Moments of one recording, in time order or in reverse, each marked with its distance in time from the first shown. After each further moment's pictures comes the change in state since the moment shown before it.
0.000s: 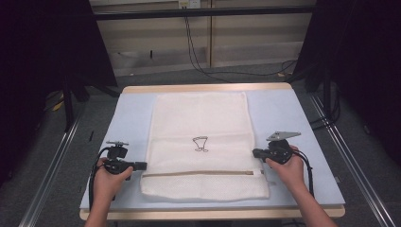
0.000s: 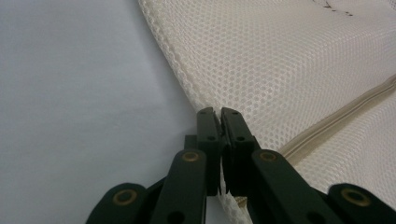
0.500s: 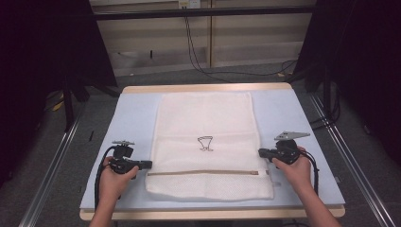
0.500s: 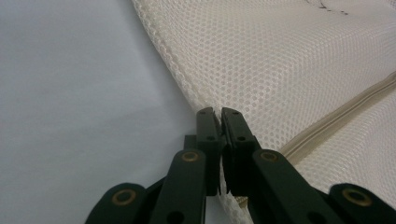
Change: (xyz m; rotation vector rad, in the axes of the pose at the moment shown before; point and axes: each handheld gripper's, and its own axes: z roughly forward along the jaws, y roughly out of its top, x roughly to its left) left arm -0.011 0.004 0.013 -0.023 0.000 0.042; right arm -0.011 -0.006 -0.014 -0.022 -0.011 0.044
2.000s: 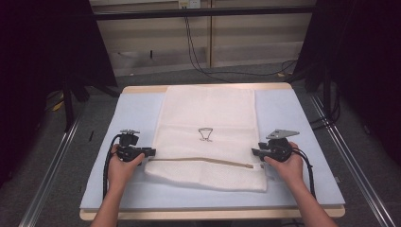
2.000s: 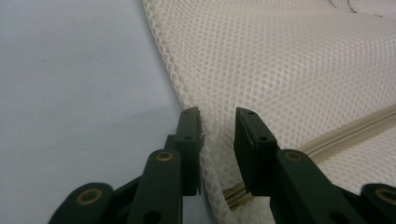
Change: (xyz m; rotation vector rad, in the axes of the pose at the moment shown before) left arm 0.017 0.032 0.025 -0.049 0.084 0.023; right arm 0.000 0.005 0.025 0.002 -0.075 -0.084
